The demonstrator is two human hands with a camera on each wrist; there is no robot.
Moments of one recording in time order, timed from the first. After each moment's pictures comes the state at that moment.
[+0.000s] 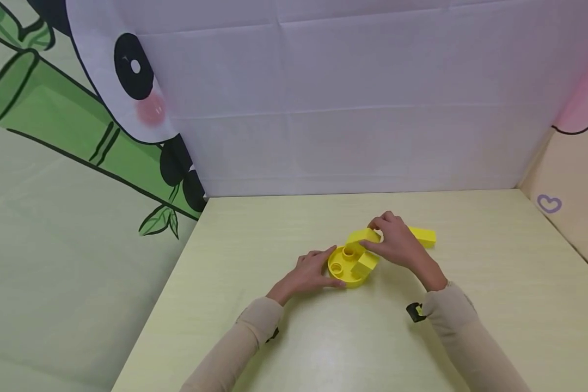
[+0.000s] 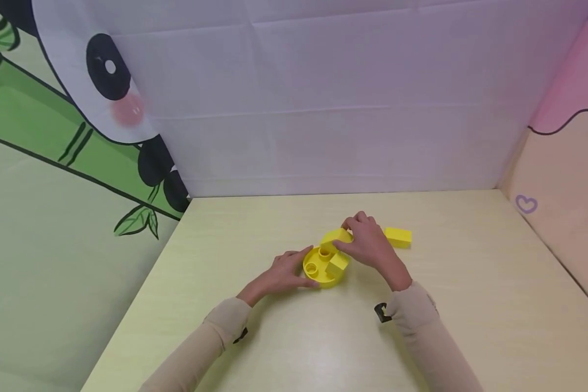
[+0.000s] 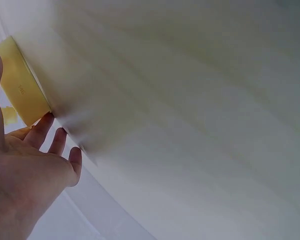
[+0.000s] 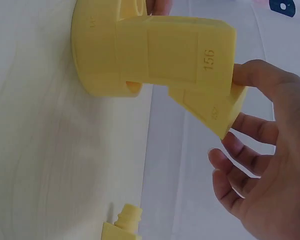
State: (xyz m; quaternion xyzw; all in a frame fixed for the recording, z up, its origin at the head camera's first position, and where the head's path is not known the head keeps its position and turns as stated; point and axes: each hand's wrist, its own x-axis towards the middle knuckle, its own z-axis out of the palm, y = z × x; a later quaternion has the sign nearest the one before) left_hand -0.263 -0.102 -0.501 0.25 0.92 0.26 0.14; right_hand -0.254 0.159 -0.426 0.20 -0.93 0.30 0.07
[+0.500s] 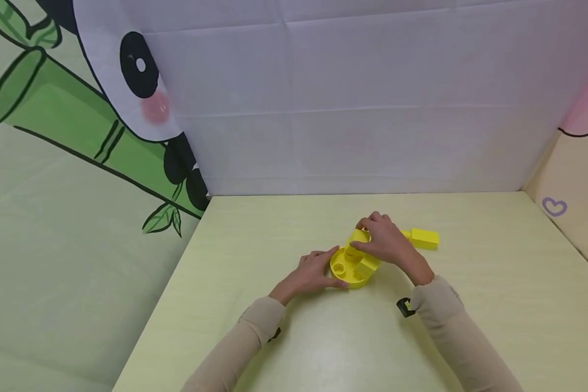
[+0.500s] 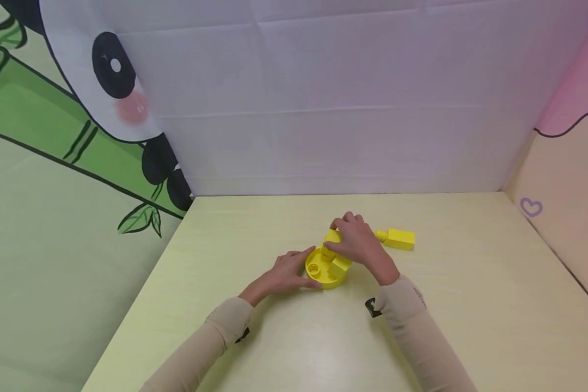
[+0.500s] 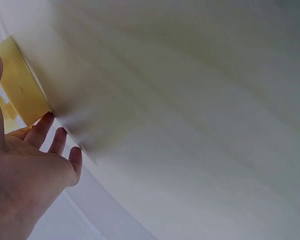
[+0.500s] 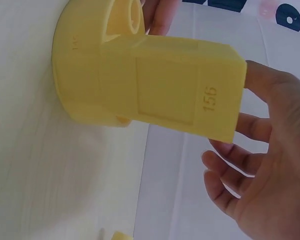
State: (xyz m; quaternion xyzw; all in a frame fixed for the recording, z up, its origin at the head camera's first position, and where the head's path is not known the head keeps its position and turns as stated) left_hand -0.260 -0.101 -0.498 0.24 0.93 0.25 0.14; right_hand -0.267 0.133 -0.424 0.21 -0.94 0.25 0.03
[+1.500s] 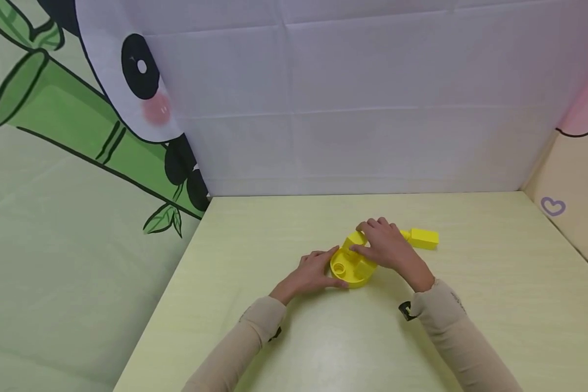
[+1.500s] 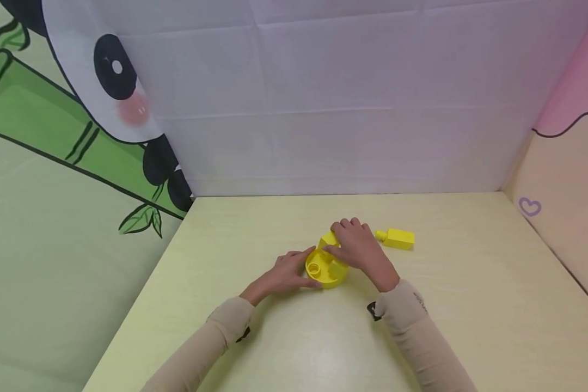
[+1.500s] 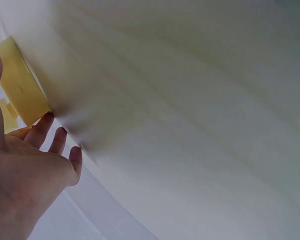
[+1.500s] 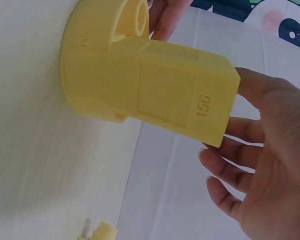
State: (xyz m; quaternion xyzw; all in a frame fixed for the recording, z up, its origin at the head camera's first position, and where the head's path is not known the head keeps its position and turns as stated) left_hand -0.259 -0.101 -0.498 0.25 0.93 0.25 0.13; right_hand -0.253 0.128 -0.421 0.23 -0.96 0.16 0.06
